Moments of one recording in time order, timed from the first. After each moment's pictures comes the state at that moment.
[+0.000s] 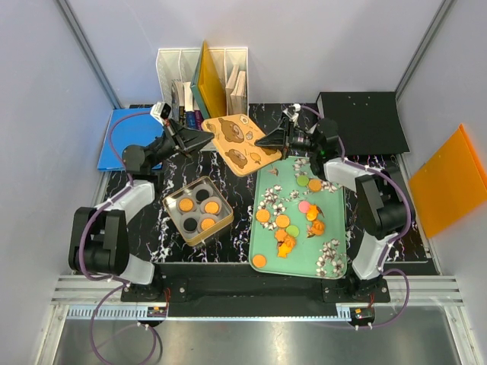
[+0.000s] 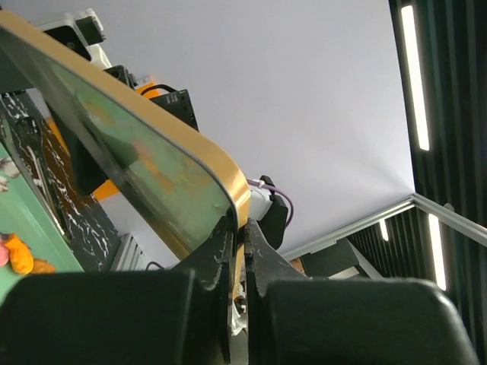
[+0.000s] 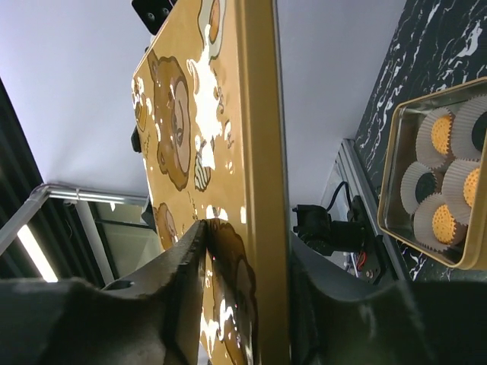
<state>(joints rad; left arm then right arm) -0.10 1.45 0.79 1.27 0.96 -1.83 0.32 1.83 1.09 0.94 -1.11 1.62</state>
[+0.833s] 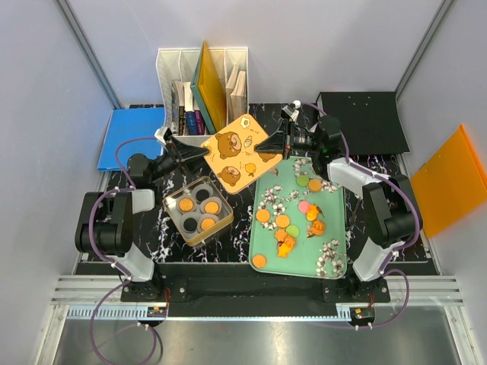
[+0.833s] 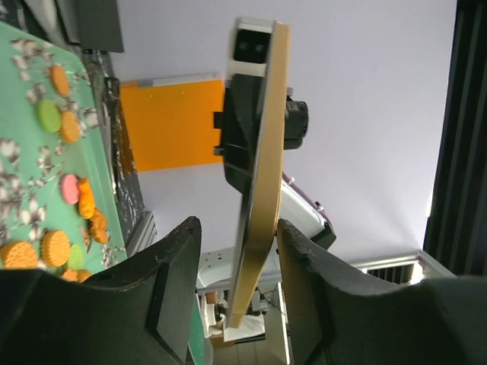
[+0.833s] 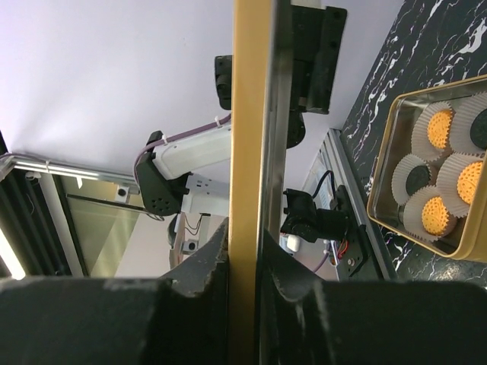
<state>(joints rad) -0.02 1.60 0.64 1.28 1.04 -1.78 0.32 1.74 1.09 0.81 -1.15 1.47</state>
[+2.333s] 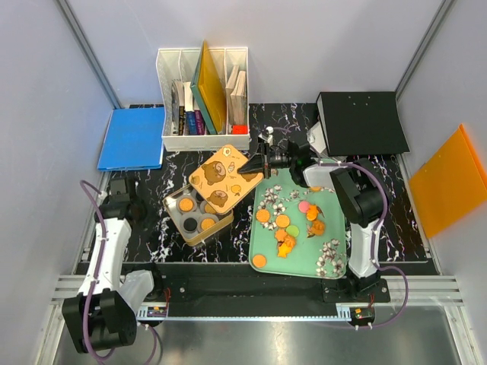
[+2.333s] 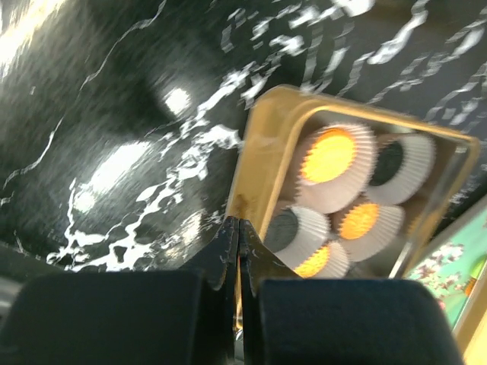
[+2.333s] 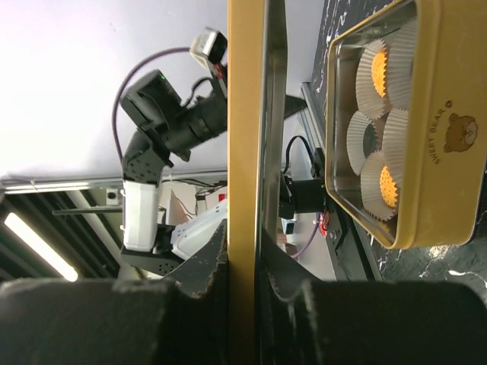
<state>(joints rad) 0.17 0.92 0.68 -0.81 0.04 -0.79 0.44 1.99 1.11 0.77 -1.14 1.42</state>
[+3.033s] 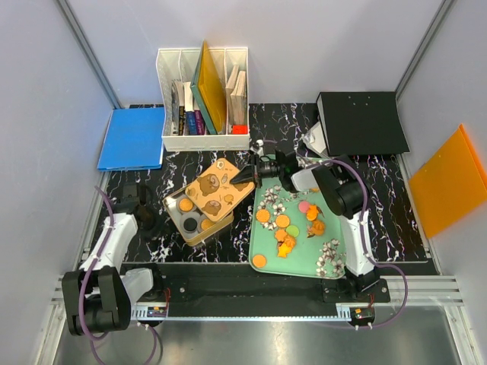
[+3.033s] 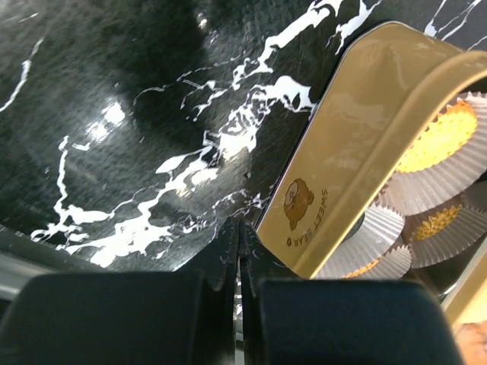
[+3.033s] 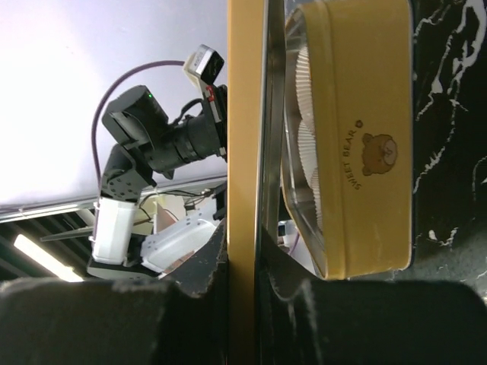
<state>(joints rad) 0.12 1.03 0.56 -0.79 0.08 -0.87 0.50 2.20 1.16 0.83 -1.09 1.44</state>
